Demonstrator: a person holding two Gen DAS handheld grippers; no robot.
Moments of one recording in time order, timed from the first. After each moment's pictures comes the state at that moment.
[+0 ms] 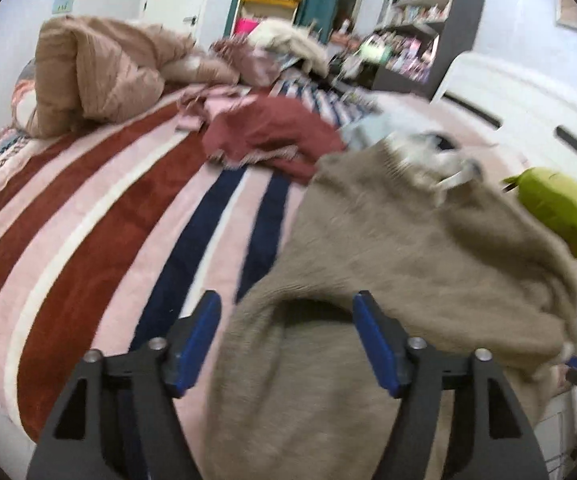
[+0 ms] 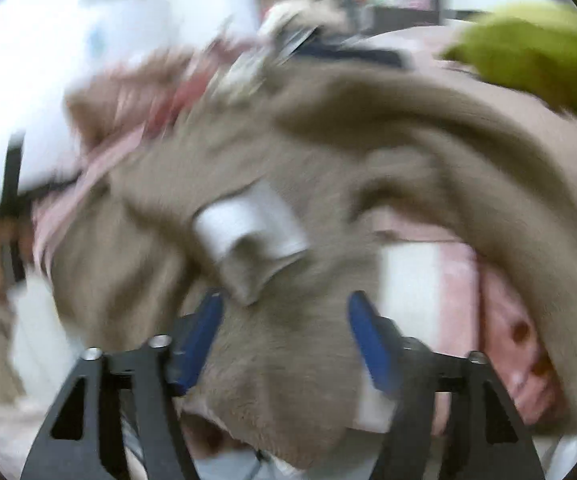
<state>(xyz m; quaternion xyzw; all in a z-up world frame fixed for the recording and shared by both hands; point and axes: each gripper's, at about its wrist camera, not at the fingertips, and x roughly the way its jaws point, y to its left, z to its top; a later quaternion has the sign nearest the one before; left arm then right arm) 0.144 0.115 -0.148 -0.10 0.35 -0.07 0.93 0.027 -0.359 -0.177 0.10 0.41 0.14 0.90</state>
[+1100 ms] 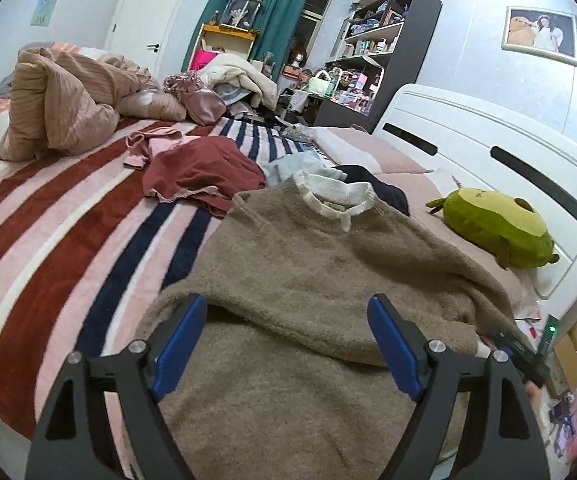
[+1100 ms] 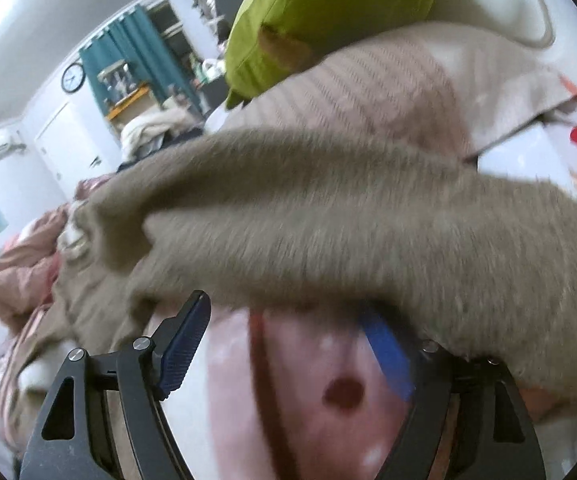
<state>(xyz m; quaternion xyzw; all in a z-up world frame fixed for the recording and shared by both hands) 0.092 0.076 -0.109 -0.12 0.30 -0.15 0.94 0.054 -0.464 -0.226 0.26 0.28 -0.09 0.92</state>
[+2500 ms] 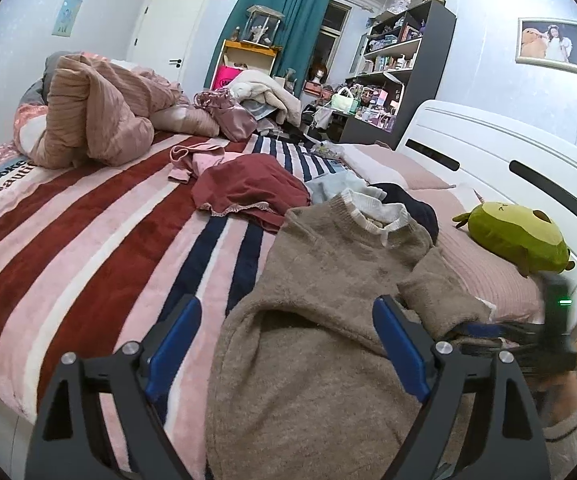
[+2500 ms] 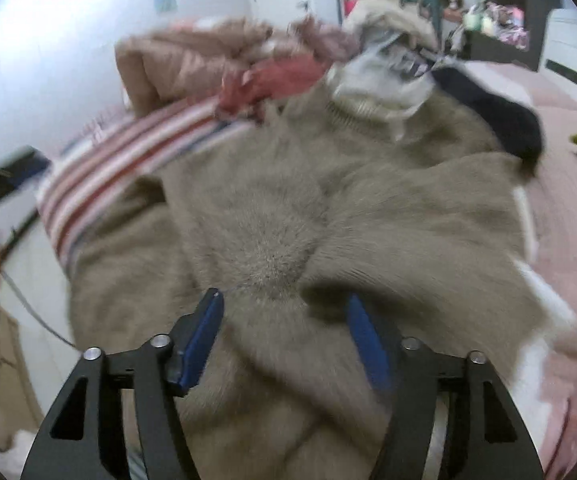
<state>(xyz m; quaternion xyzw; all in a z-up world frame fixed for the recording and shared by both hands) 0.079 0.134 -0.111 -0.12 0.27 -0.11 0.95 0.106 -0.191 -0.147 -0.02 0.41 0.25 0.88</state>
